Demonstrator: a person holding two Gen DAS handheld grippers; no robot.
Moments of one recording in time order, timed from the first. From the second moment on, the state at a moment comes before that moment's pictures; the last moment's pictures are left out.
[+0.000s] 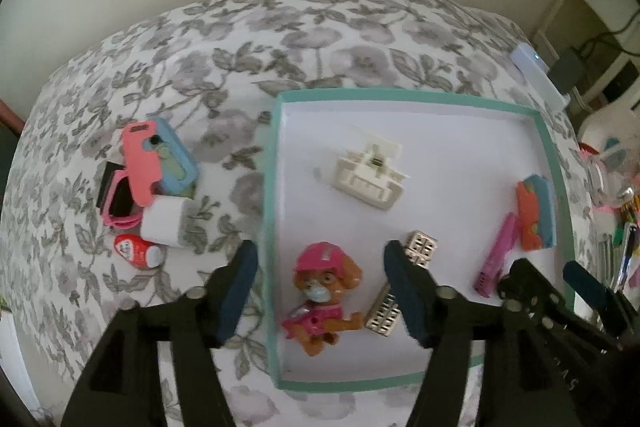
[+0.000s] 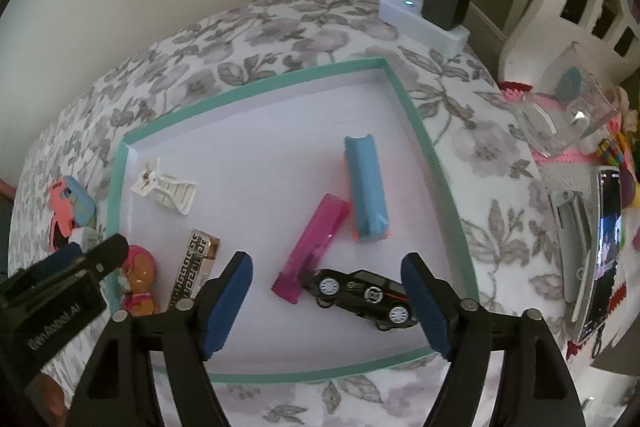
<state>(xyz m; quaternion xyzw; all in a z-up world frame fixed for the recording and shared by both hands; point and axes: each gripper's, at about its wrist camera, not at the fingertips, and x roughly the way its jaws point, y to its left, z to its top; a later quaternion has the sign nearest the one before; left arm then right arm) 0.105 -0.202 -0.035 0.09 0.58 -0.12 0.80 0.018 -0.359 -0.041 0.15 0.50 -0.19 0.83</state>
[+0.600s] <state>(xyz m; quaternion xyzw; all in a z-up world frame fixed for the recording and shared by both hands) 0.132 -0.136 -0.052 0.06 0.59 -0.02 0.80 0.035 -0.322 -0.053 0.10 0.50 -0.17 0.84</state>
